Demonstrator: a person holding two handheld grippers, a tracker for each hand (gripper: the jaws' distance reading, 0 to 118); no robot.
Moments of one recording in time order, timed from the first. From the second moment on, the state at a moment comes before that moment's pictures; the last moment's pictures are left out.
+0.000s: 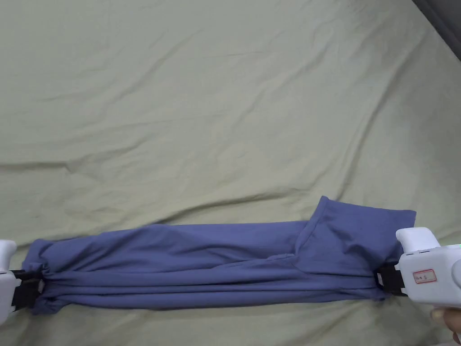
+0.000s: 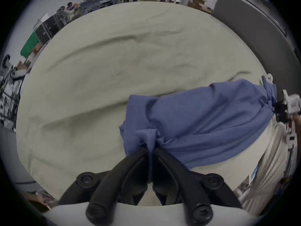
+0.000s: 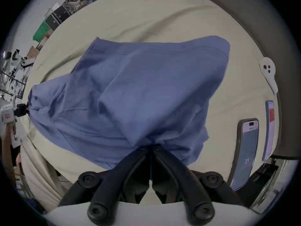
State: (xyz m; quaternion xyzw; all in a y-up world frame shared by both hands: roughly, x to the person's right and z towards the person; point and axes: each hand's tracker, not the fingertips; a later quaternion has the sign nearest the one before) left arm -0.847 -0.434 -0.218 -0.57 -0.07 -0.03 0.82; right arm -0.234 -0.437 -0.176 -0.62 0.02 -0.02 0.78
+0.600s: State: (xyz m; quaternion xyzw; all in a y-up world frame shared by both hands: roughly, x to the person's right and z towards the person) left arm -0.813 -0.349 -0.191 -0.48 -0.06 0.02 0.87; right arm -0.305 -0.331 -0.179 -0.49 0.08 0.03 0.87
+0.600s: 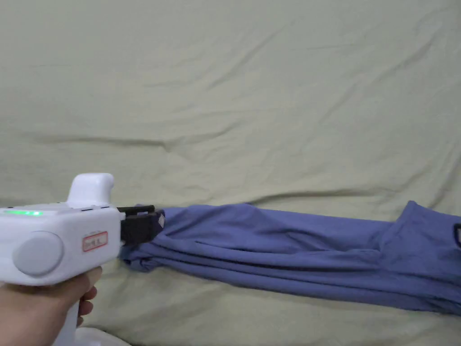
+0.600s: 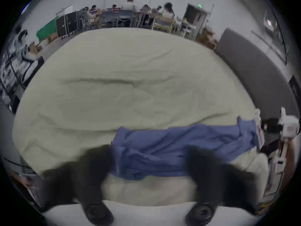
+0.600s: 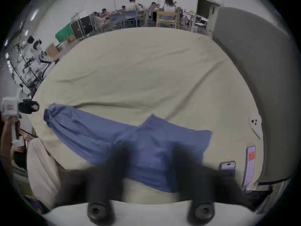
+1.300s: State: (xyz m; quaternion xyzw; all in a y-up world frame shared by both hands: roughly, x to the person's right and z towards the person) left arm -0.910 -0.458 -0.236 -0.54 -0.15 0.31 0.77; right arm -0.321 -0.334 -0.180 -0.48 0.19 -0.08 0.85
